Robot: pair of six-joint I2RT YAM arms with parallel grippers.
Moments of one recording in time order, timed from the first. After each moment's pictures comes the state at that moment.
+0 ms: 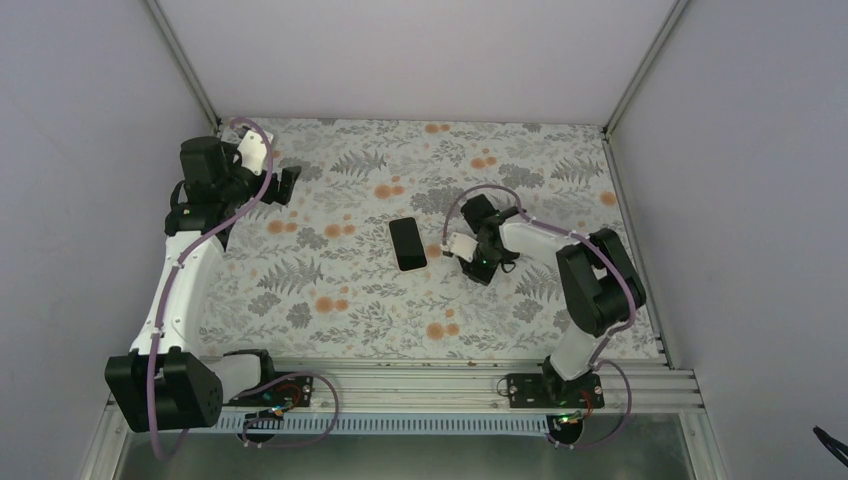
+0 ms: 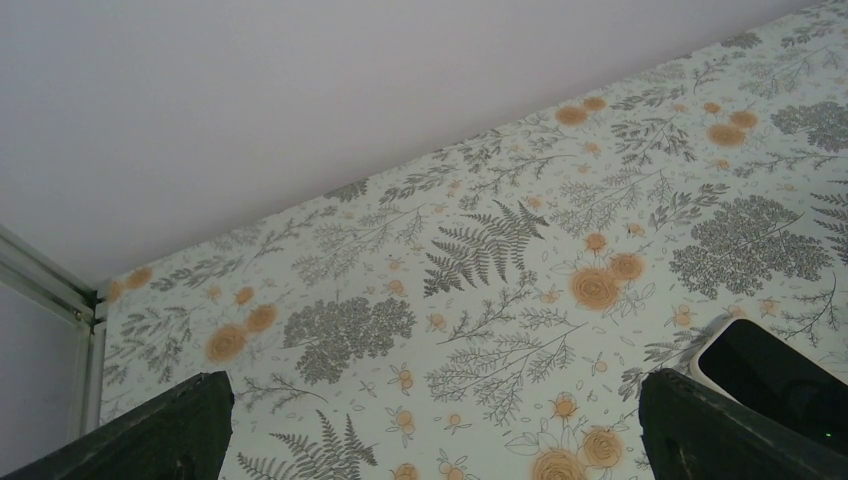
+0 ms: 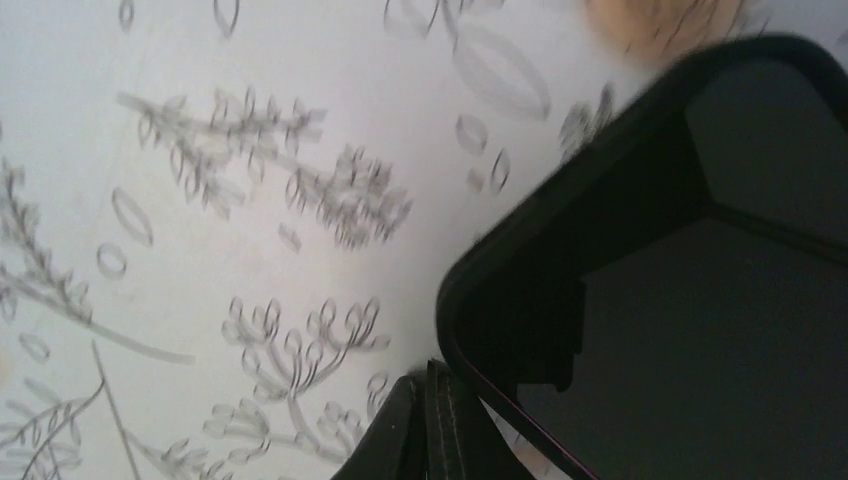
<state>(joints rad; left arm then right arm) 0.08 1.16 1.07 -0.38 0.38 0.30 0.49 1.71 0.98 -0.73 -0.09 -0.60</state>
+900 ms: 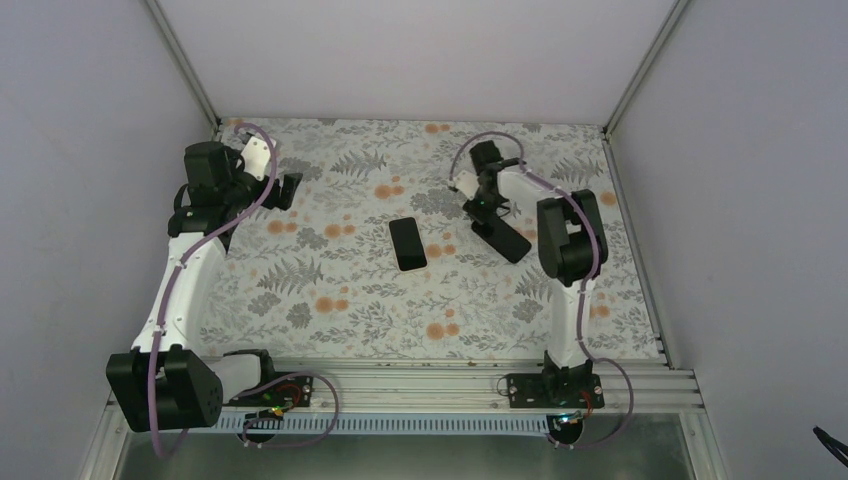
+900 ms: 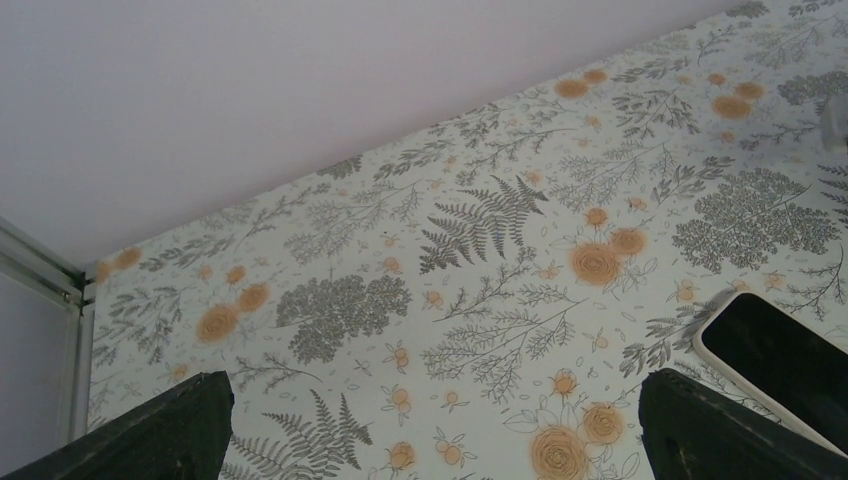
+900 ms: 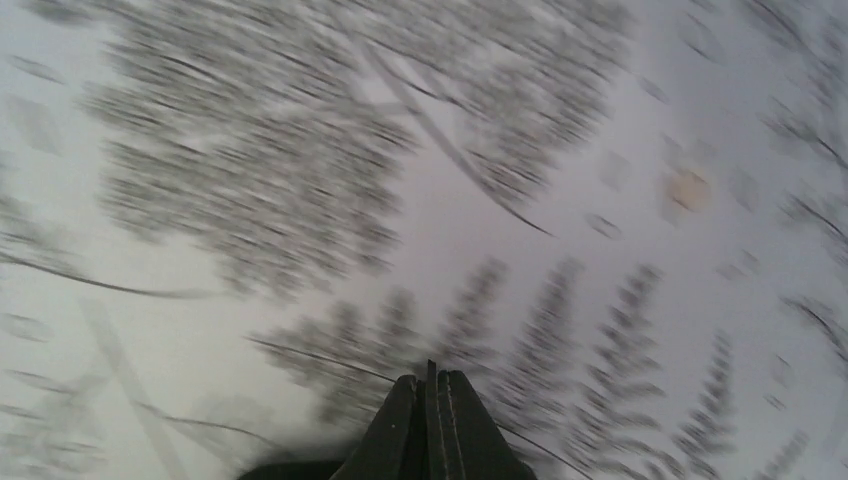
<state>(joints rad) 0.08 1.16 1.03 -0.38 0.37 0.32 0.35 2.12 1.55 -0.70 0.01 -0.57</state>
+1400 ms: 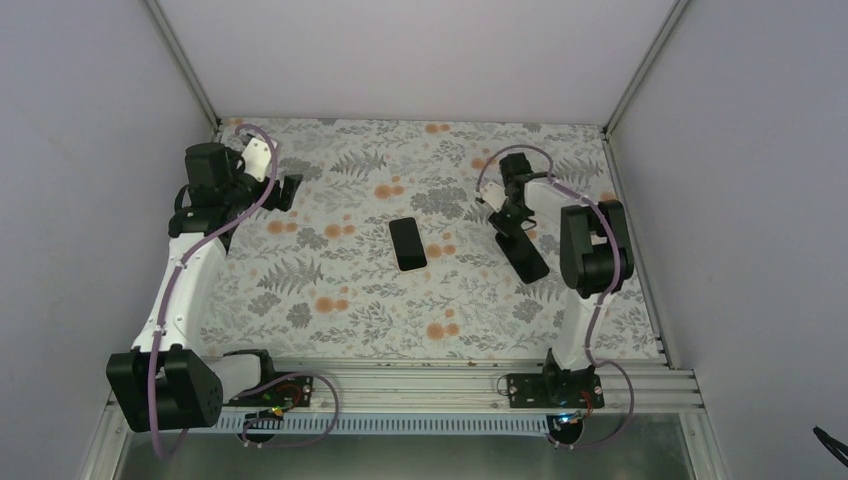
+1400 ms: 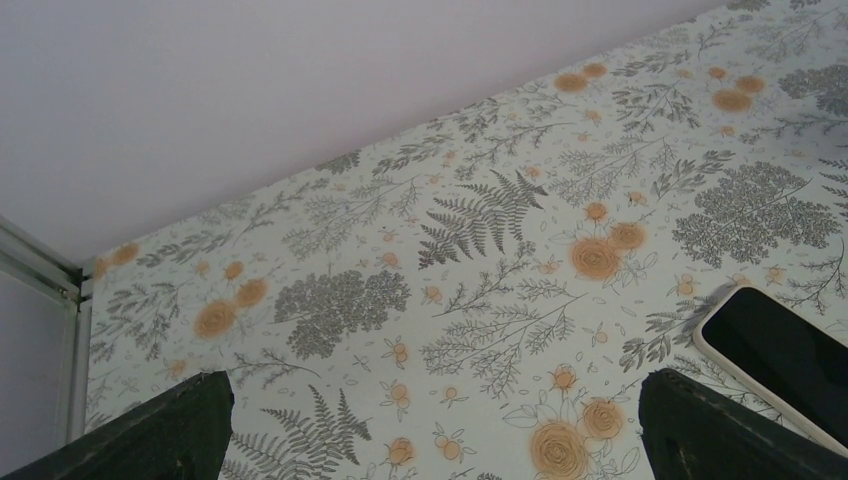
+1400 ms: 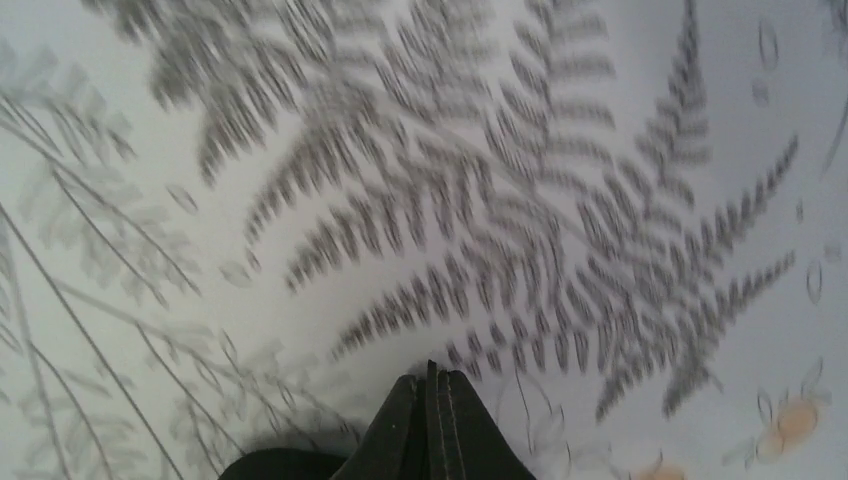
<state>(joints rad) 0.08 1.16 1.03 -0.38 0.37 0.33 0.21 1.99 1.34 -0.64 0.04 -0.63</state>
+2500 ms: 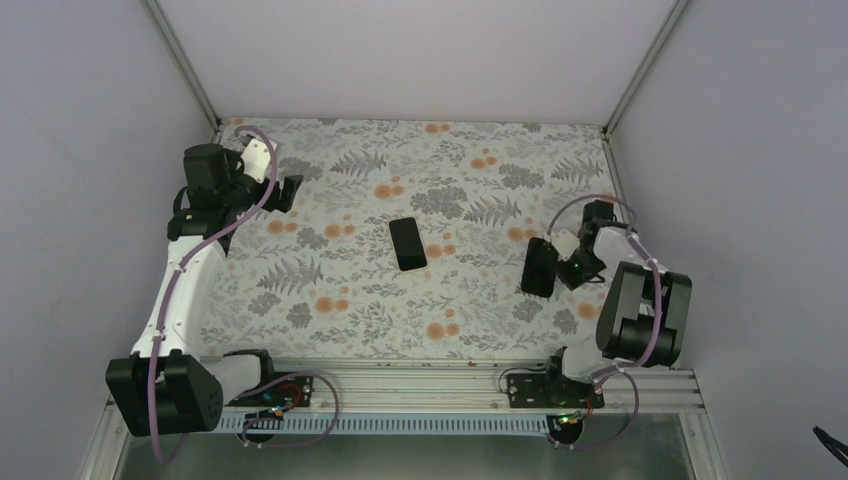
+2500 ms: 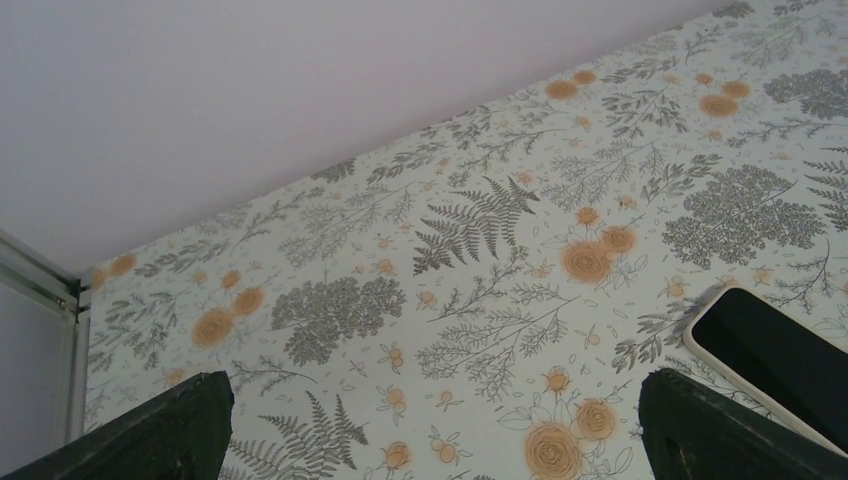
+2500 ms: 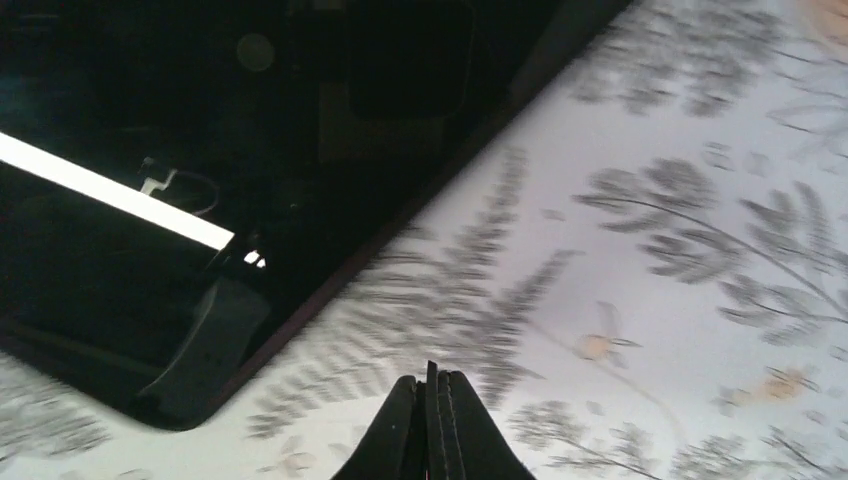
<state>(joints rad) 0.08 1.14 1.02 -0.38 0.38 0.33 -0.24 1.53 0.85 -0.75 0.05 -0.75</state>
